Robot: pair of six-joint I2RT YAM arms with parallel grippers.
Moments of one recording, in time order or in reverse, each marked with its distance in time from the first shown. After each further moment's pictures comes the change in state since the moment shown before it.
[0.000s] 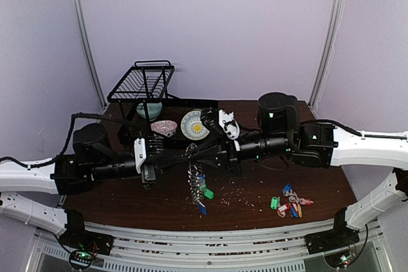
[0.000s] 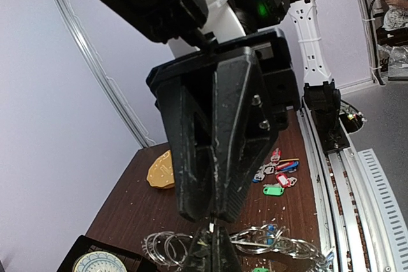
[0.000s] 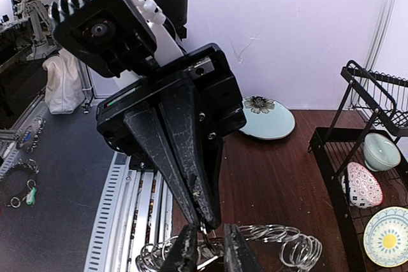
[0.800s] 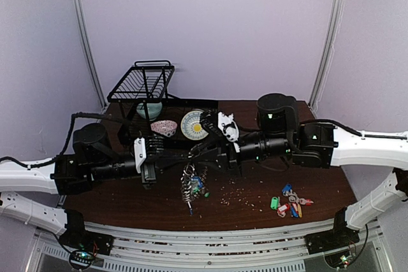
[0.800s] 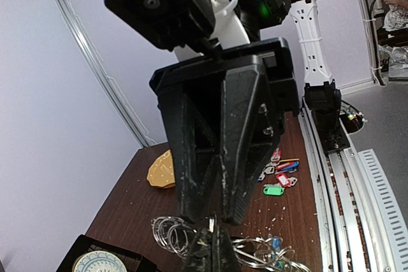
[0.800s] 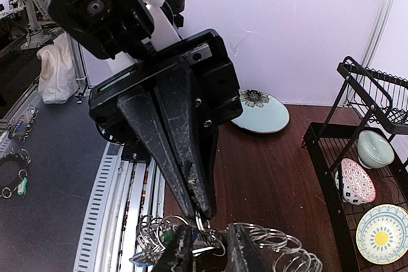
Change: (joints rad) left arm 0.000 0.000 0.000 0.000 -0.002 -0.003; right arm 0.002 -0.001 0.000 -0.026 0.029 -0.038
